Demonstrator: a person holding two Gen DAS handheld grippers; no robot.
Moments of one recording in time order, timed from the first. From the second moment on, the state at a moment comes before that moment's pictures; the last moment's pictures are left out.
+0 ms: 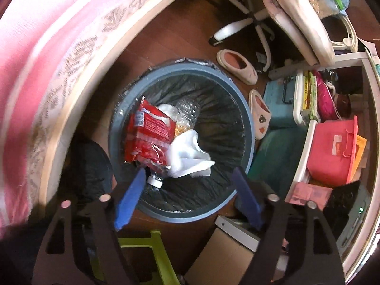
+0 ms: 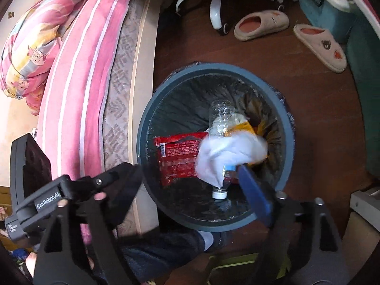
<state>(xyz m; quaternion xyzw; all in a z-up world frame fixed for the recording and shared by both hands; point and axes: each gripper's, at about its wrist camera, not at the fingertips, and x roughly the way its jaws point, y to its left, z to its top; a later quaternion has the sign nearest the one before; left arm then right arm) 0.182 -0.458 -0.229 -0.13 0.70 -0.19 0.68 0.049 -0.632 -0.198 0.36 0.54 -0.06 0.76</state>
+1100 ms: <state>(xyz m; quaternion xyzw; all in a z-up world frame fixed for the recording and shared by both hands) 0.134 -0.301 -0.008 -0.24 0.46 -0.18 0.84 0.027 -0.502 0.007 0.07 0.32 0.06 0.94</state>
